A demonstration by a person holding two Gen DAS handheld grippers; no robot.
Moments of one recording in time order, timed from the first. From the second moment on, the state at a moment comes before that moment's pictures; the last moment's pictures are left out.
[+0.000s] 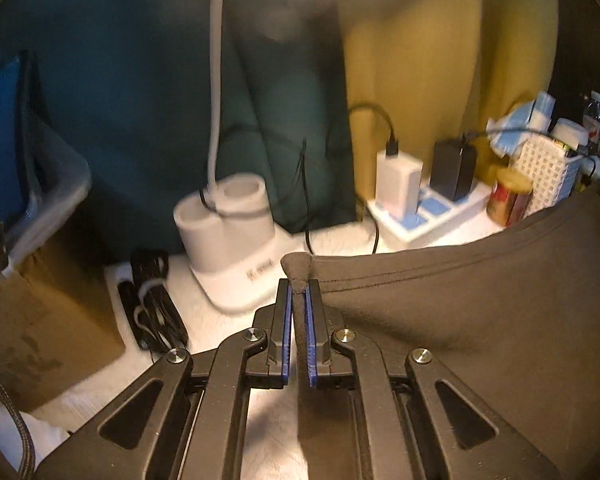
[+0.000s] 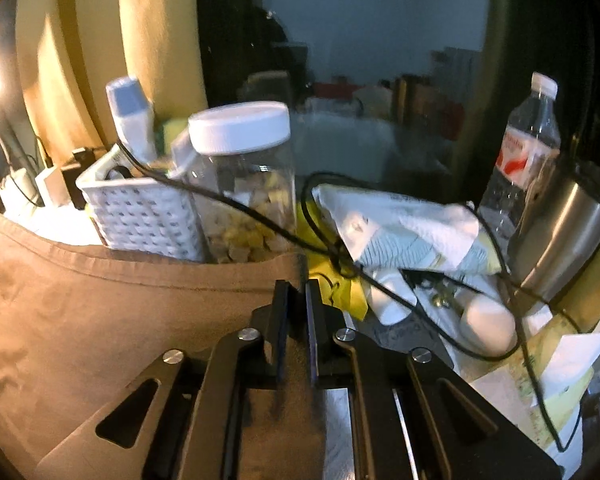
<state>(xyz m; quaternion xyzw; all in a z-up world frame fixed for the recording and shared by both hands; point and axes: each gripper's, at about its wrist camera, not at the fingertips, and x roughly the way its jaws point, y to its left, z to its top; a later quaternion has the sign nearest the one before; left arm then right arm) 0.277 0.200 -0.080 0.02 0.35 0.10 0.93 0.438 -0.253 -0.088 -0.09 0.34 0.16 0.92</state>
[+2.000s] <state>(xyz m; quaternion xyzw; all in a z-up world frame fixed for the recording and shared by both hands) 0.048 0.136 -0.121 -0.13 0.43 0.08 0.89 0.188 -0.358 -0.127 0.03 0.43 0.13 0.89</state>
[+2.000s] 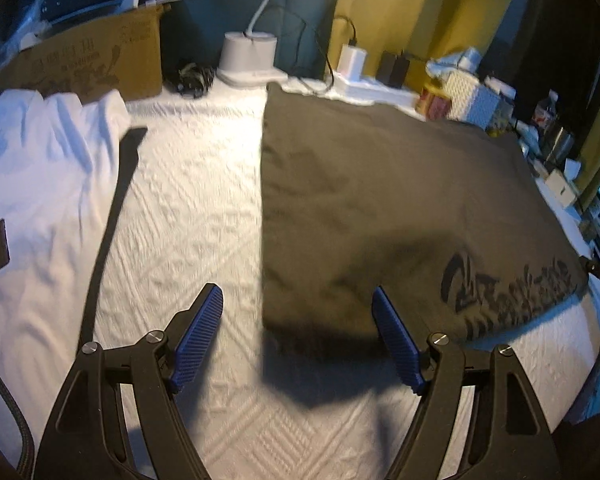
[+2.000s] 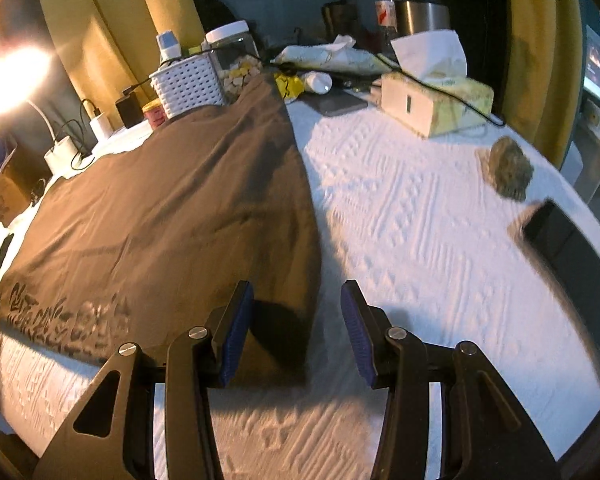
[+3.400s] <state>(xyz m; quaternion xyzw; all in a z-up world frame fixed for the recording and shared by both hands) -0.024 0.098 -0.119 -0.09 0.42 0.01 0.90 0.100 -0.370 -0.125 -0.04 0.41 0.15 0.90</state>
